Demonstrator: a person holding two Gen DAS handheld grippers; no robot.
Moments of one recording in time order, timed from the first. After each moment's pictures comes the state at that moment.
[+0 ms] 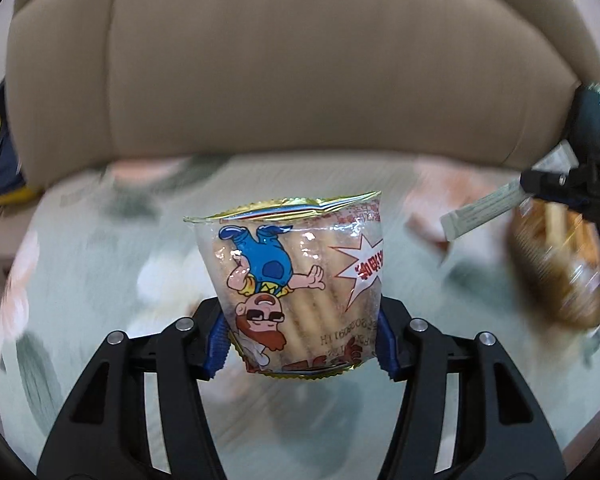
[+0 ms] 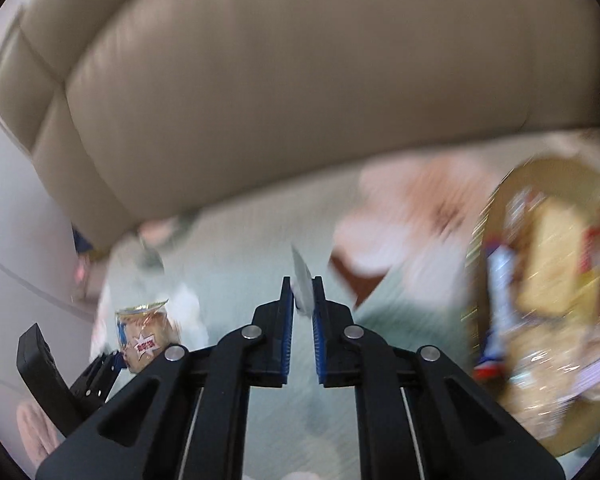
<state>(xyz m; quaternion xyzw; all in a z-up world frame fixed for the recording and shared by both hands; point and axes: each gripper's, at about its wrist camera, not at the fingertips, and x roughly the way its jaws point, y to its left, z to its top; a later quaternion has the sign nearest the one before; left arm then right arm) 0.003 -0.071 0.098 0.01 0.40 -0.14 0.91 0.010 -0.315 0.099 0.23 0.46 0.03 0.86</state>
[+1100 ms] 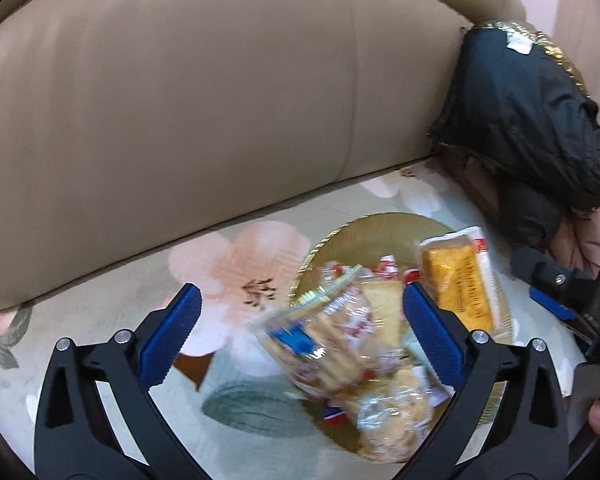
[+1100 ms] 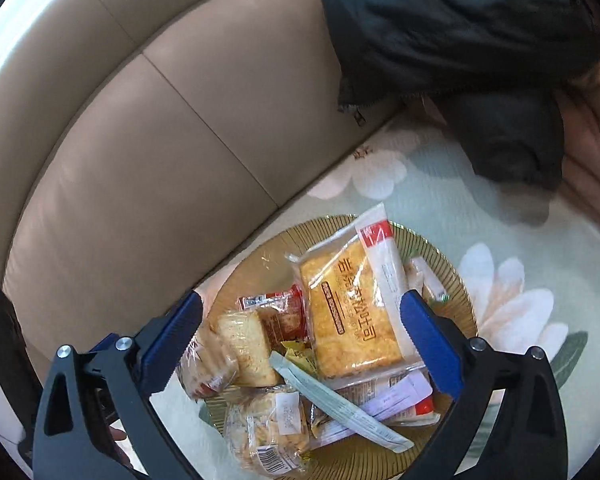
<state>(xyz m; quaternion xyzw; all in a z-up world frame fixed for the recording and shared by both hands) 0.047 -0.323 0.148 0.08 0.42 -0.30 0.85 -0.091 -0.528 0.102 0.36 0.36 -0.22 0.83</state>
